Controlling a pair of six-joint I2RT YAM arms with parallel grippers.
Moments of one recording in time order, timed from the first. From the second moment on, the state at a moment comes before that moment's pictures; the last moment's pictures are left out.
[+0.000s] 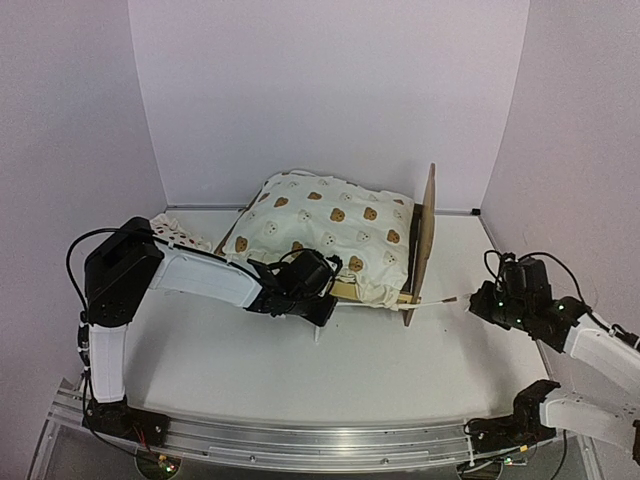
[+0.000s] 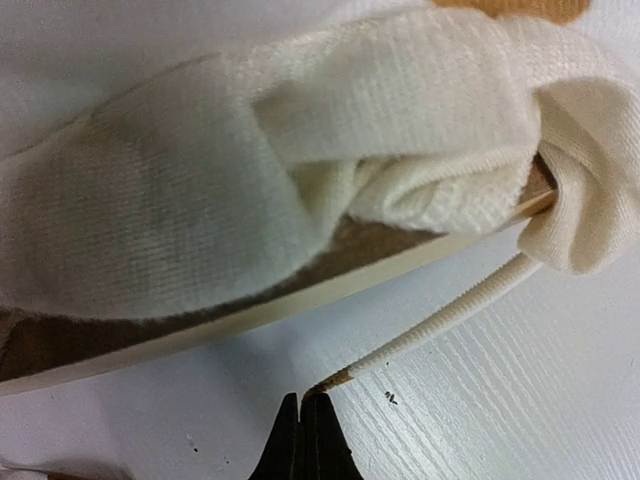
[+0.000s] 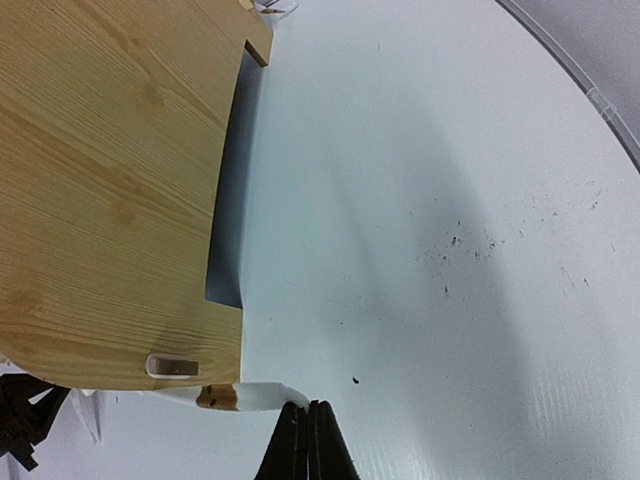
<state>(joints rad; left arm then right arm) -1.02 2.03 1.31 -0.13 -0.21 -0.33 0.38 0.81 0.49 -0.38 0.20 0.70</state>
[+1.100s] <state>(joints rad) -0.70 1.56 1.23 -0.40 -0.33 -0.34 0.67 1.05 1.02 -0.56 -0.01 0.56</state>
